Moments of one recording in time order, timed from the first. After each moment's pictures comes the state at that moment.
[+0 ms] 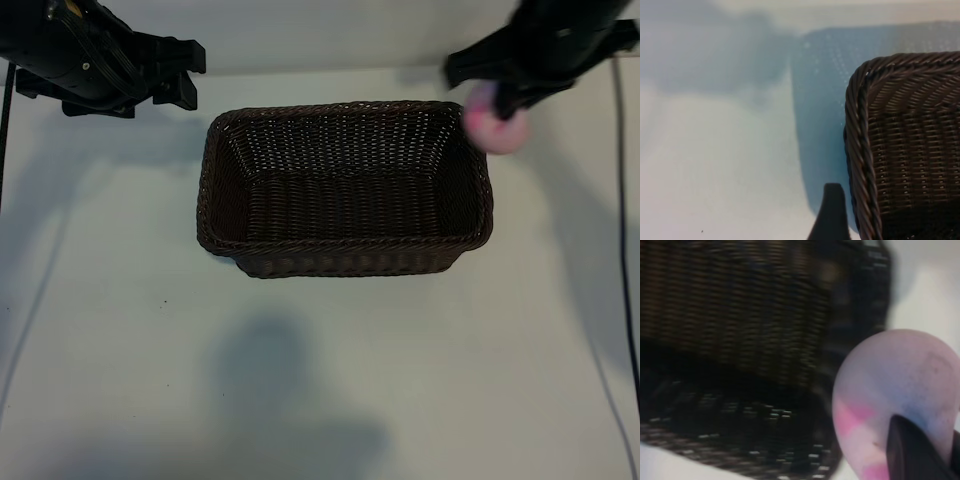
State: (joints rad) left arm -0.25 1.67 -1.37 -0.15 0.75 -0.15; right arm 0.45 1.83 -1.66 0.07 1.15 0.07
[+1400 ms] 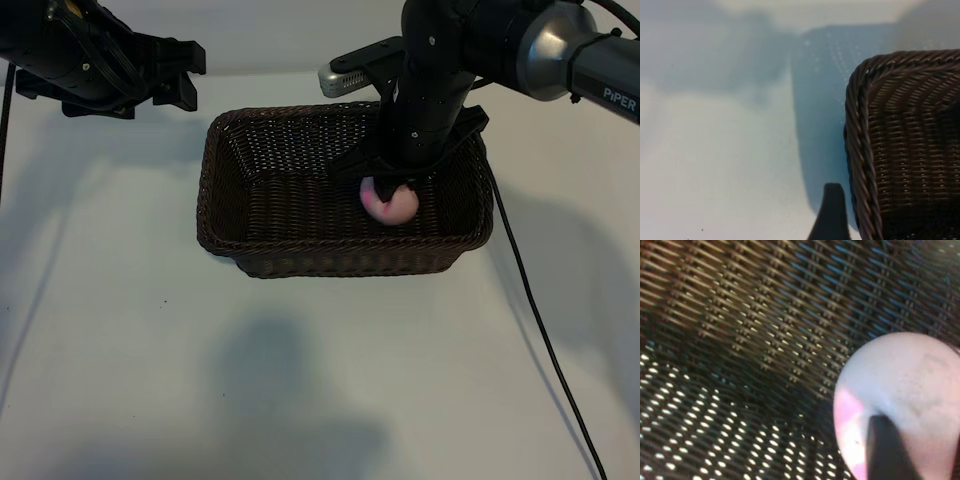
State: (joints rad) left arm -0.25 1.67 -1.37 -0.15 0.75 -0.15; right arm 0.62 2.09 -1.69 0.08 1.01 0.09
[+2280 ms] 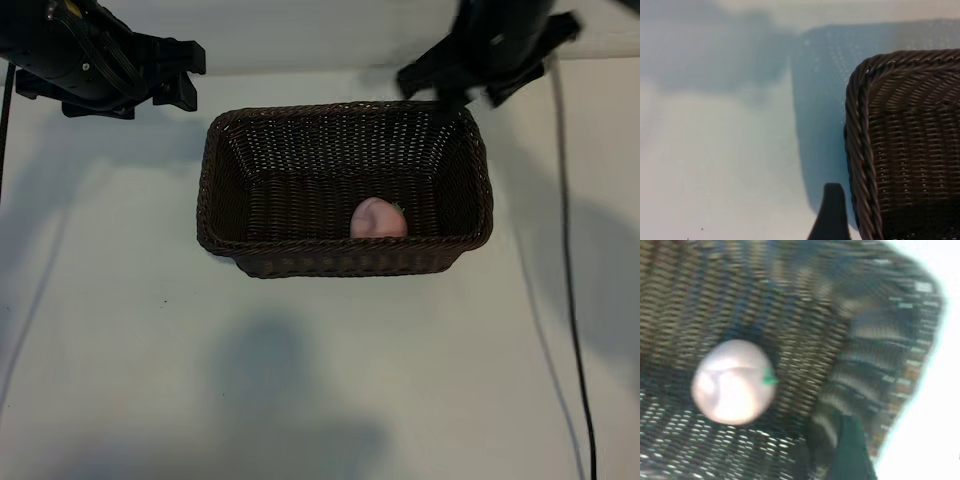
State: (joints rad) left arm -0.25 1.67 -1.37 -0.15 0.75 -0.15; right arm 0.49 1.96 -1.81 -0.03 1.20 0.10
